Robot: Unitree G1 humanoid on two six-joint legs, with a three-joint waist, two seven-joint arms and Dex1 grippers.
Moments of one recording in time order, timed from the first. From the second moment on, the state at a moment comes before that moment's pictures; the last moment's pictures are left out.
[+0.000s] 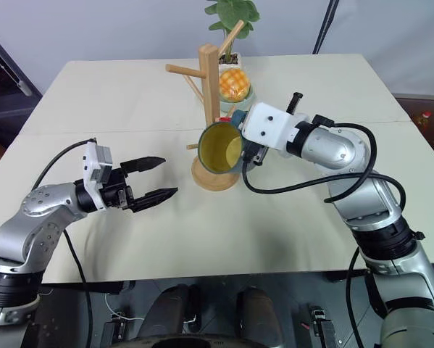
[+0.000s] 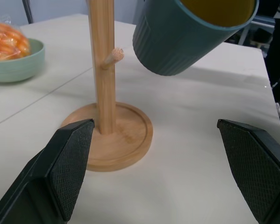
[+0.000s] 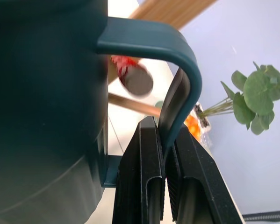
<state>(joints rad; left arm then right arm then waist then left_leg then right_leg) -0.22 0.63 0.11 -0.32 -0.60 0.47 -0.95 -0.67 -0.73 0.21 -0.35 -0.09 0.39 0.69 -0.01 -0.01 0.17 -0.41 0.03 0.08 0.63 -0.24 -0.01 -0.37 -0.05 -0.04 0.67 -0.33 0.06</state>
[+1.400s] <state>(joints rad) -0.13 0.44 0.29 0.03 -0.38 0.25 -0.47 -0.11 -0.41 -0.31 -0.19 0.22 0.32 0.63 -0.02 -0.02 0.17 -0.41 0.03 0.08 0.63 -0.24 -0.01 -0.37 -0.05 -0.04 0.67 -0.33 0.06</state>
